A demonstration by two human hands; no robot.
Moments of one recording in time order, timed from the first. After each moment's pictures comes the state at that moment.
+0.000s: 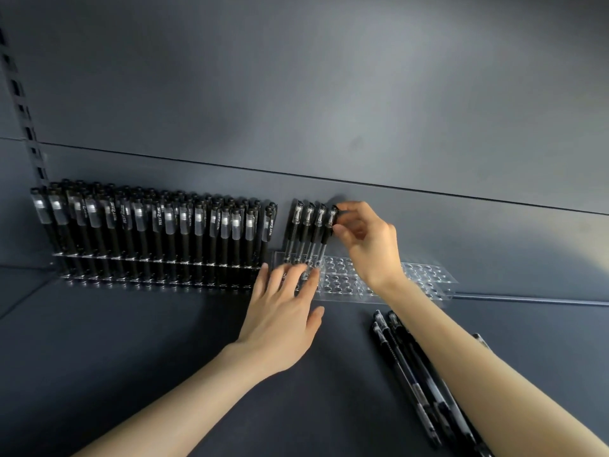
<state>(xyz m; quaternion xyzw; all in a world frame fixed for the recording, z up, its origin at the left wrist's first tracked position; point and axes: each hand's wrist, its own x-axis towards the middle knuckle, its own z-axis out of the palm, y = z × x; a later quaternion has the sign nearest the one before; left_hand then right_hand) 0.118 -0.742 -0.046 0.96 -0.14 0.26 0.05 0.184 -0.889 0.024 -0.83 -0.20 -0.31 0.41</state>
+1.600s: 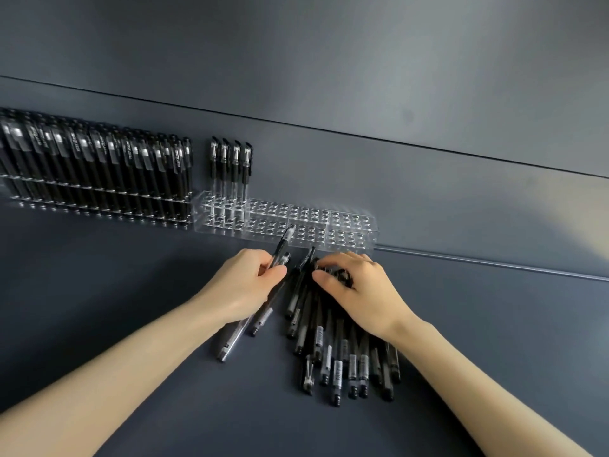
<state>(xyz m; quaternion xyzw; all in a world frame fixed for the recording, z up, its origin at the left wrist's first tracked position) 0.056 -0.860 -0.023 0.91 0.01 0.06 0.42 0.097 -1.049 -0.031 -0.92 -0.26 -0.09 0.29</state>
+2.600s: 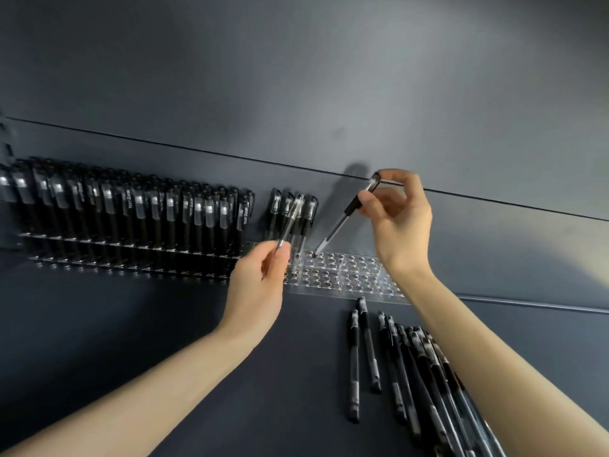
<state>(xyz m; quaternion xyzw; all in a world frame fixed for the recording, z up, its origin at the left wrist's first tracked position) 0.107 -0.771 -0.014 0.73 -0.03 0.24 0.63 0.161 -0.929 0.056 -0.73 -0.16 -0.33 0.57</state>
